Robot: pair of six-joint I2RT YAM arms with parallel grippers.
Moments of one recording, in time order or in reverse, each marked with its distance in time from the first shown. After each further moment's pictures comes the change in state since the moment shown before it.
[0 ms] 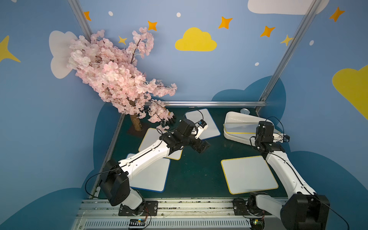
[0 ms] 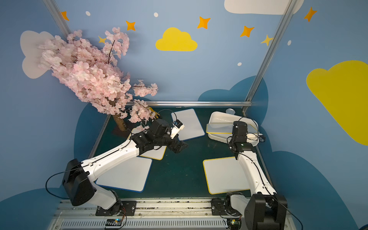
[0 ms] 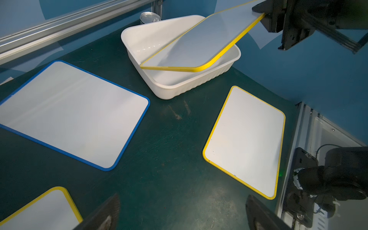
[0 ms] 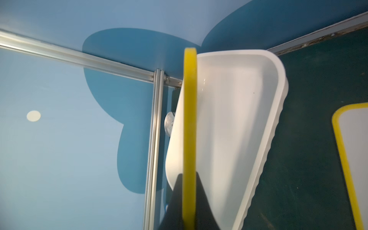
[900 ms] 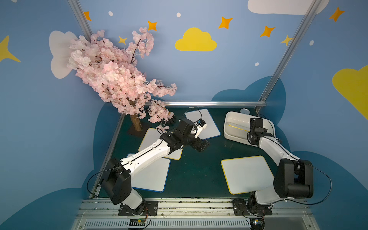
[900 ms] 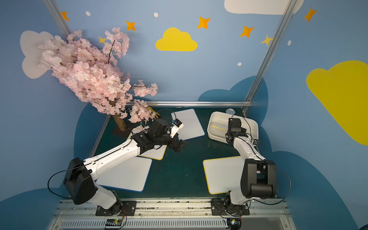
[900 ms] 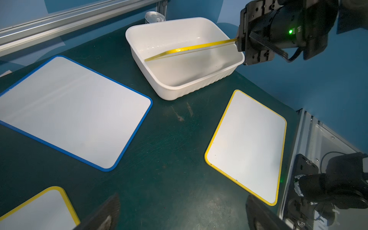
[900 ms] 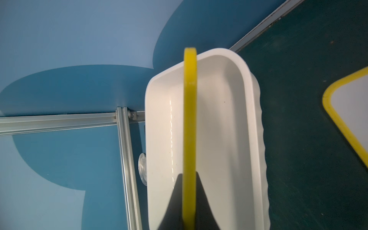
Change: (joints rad) left arm 0.024 0.021 -0.005 0.034 0.023 -0.036; right arm -0.026 0.357 0.126 -0.041 0.103 0.349
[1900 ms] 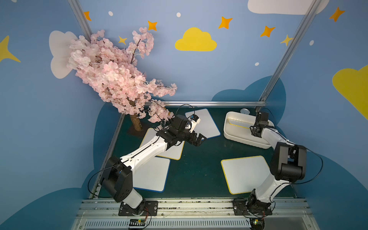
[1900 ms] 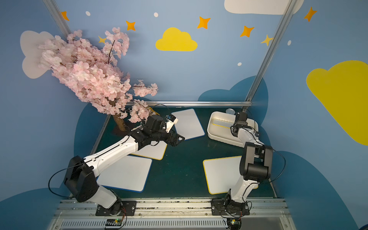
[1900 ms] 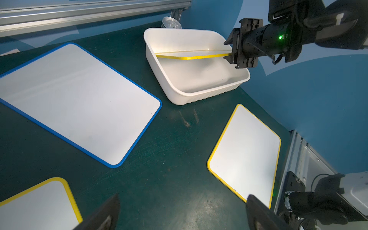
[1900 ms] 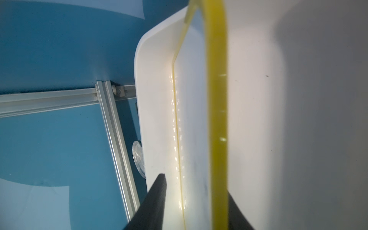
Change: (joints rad) left arm 0.100 0.016 0.000 0.026 0.086 -0.086; right arm -0.135 0.241 0.225 0.052 -0.359 -0.147
